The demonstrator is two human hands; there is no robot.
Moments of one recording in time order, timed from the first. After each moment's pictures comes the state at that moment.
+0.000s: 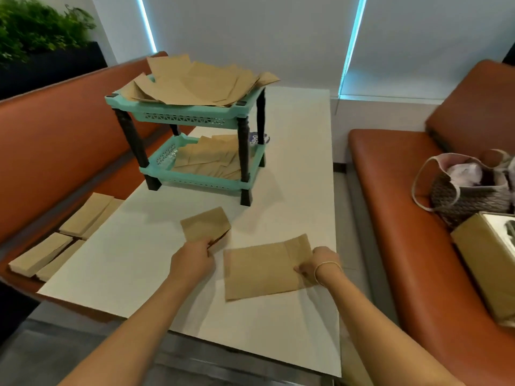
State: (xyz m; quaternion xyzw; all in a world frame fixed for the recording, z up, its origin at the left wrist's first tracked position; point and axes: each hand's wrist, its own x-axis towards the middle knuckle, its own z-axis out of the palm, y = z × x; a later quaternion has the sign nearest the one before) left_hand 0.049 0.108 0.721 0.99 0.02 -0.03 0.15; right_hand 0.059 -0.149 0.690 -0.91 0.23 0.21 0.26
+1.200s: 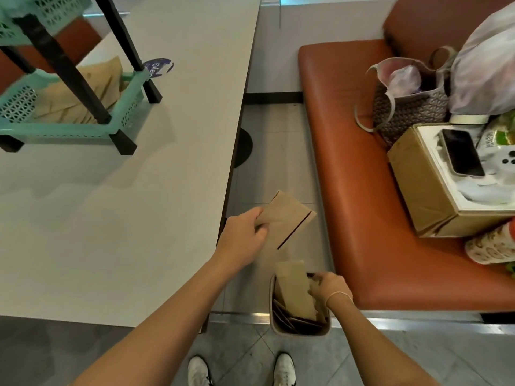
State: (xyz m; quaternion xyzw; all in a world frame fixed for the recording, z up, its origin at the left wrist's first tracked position) left_hand -0.007 -0.202 0.674 0.92 -0.12 -0.12 0.36; right_hand -0.085 -0.382 0.516 -0.86 0.29 0.31 0.29
